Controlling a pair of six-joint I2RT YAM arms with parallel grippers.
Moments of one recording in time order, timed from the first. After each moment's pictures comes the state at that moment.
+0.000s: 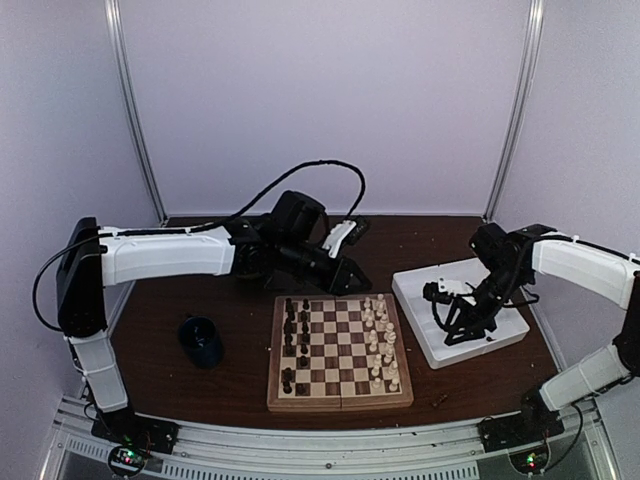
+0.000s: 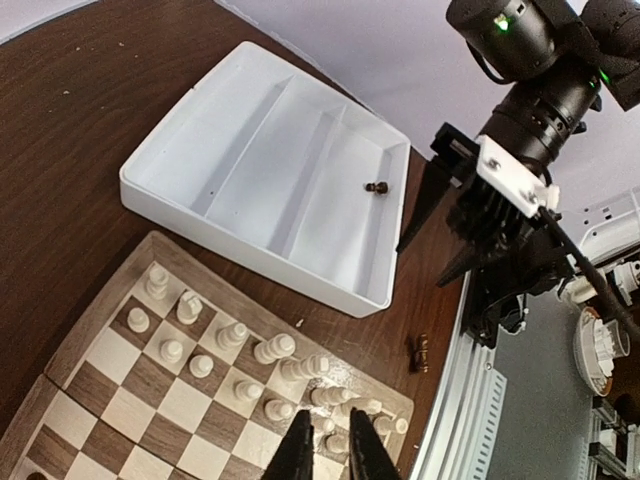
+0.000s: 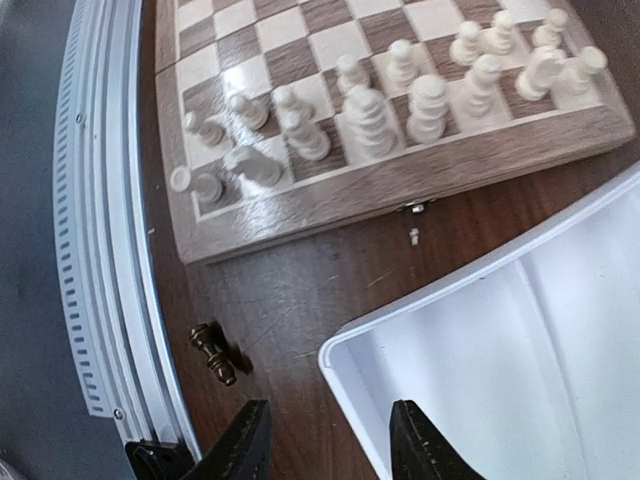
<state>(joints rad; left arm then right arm) -0.95 1.85 1.48 -0.22 0.45 -0.32 0.34 1.35 0.98 -1.07 -0.54 -0.90</state>
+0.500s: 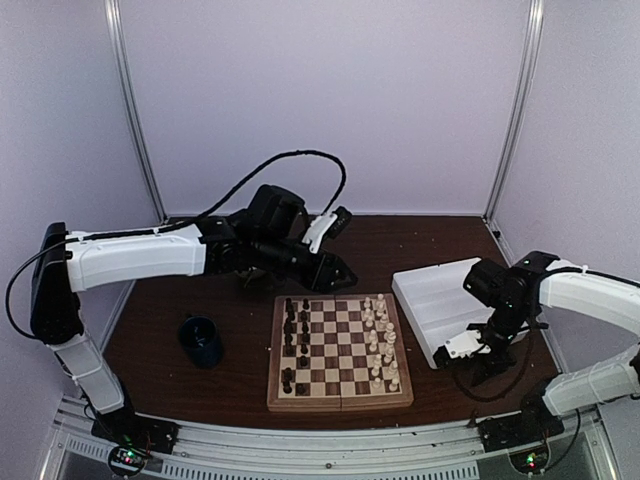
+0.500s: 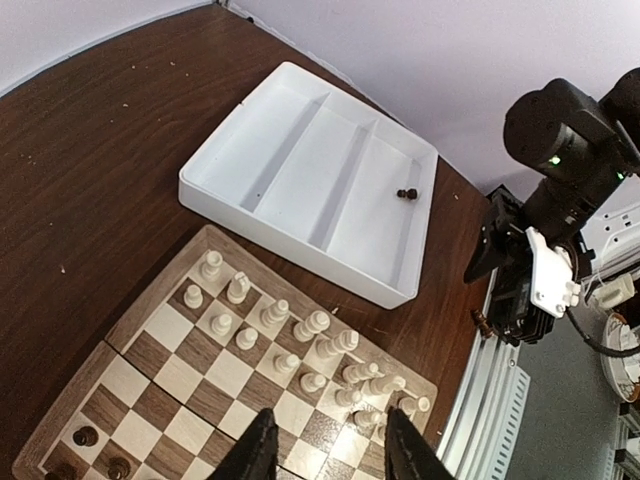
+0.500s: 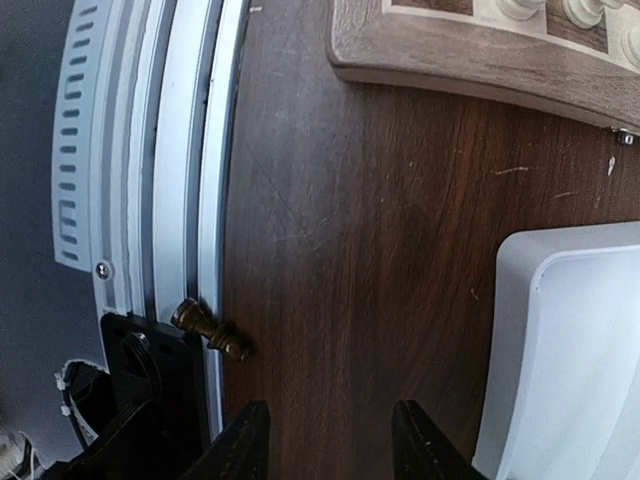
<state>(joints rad) -0.95 1.71 1.38 -0.26 0.34 -0.28 0.55 1.19 0.79 -1.20 -0.28 -1.11</state>
